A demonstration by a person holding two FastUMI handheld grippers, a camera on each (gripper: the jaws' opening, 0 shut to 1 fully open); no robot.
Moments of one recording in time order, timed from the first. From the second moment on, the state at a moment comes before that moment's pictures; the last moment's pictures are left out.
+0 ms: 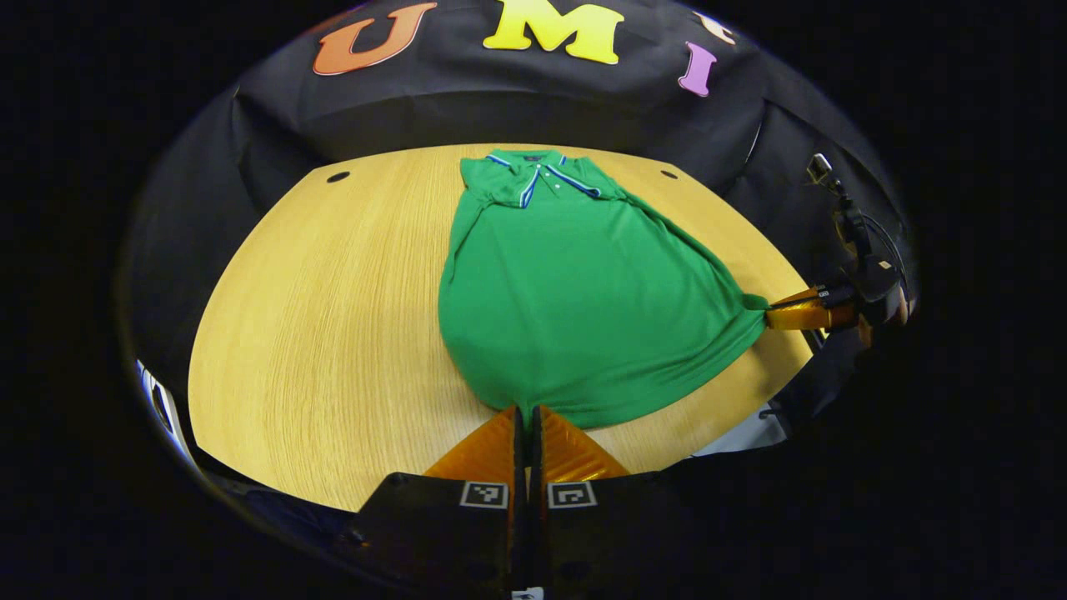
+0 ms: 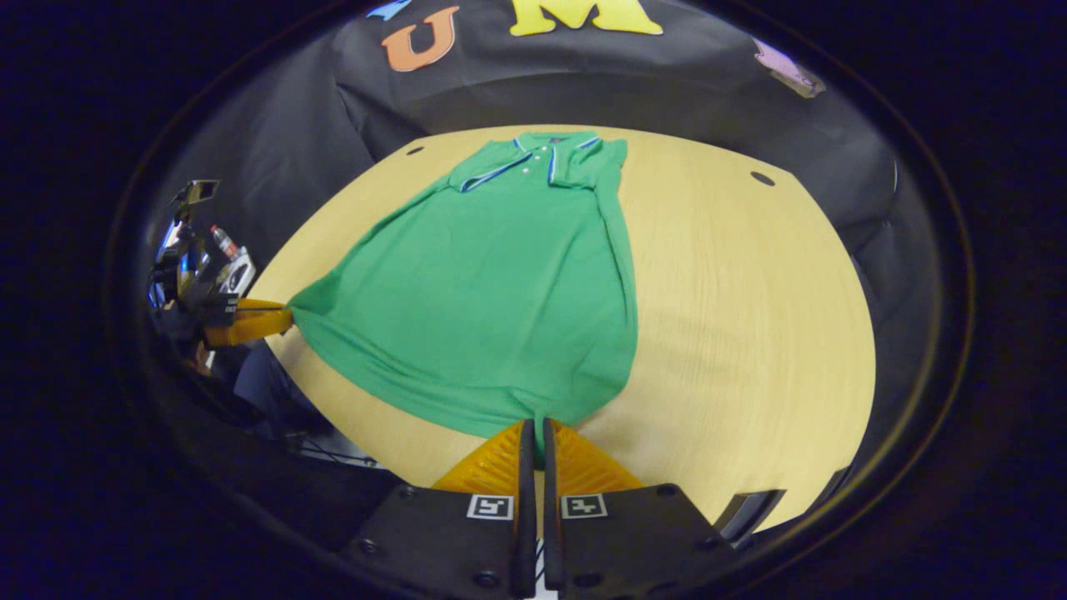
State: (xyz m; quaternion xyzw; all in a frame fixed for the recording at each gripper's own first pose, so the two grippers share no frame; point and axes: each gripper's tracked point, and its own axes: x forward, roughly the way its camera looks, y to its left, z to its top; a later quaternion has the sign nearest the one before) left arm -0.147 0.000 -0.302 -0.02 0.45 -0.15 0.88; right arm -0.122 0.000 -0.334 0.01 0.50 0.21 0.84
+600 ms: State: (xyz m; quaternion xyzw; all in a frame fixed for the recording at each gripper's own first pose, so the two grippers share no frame) left arm -0.034 -0.003 -0.229 -0.06 0.36 -0.15 0.92; right arm -0.025 -0.006 -0.270 0.07 0.43 0.18 0.88
